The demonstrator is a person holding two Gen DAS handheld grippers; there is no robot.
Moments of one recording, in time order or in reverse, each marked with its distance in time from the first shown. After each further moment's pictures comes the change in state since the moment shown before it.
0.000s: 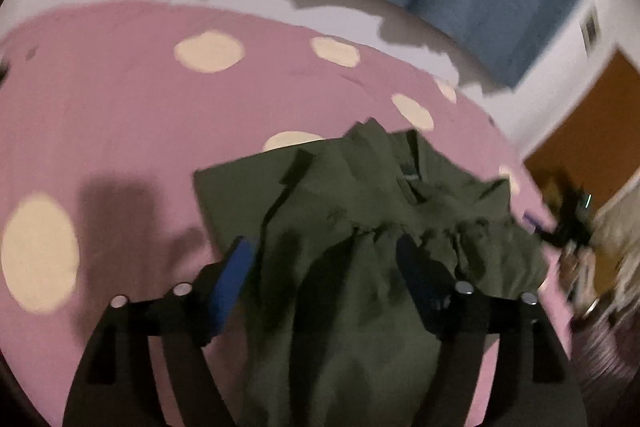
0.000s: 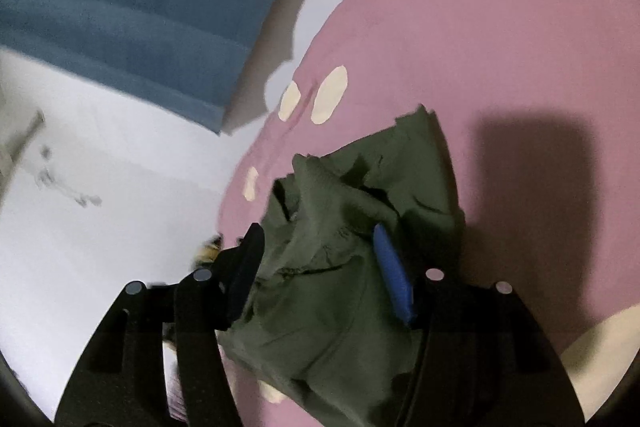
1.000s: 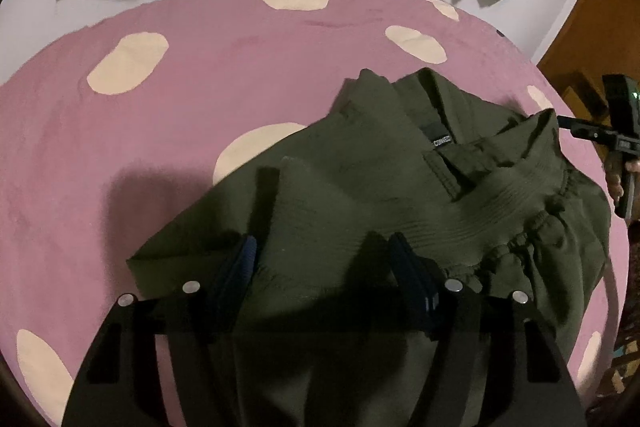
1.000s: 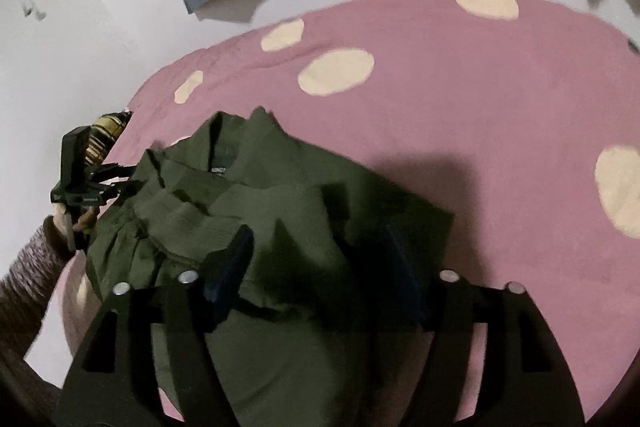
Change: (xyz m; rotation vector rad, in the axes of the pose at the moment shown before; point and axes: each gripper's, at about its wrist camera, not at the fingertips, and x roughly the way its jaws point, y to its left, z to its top) left arm 0.108 -0.013 0.044 0.217 0.207 0.074; right arm 0.060 0.065 0.030 -0.566 0.205 -0.348
